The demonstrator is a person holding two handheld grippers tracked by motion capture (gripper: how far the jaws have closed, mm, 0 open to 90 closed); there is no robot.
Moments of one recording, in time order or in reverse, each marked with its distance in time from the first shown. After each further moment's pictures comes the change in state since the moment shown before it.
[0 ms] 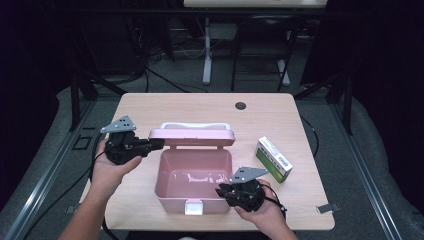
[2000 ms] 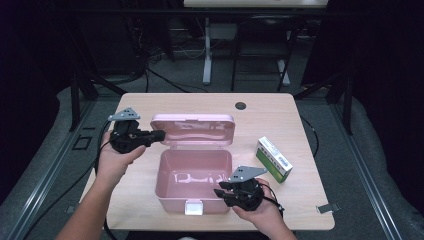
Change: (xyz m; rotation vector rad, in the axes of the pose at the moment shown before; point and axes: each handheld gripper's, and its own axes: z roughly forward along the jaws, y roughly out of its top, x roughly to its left) left arm 0.022 0.010 0.019 0.030 0.044 -0.056; right arm 0.001 0.002 0.003 0.001 -0.010 0.003
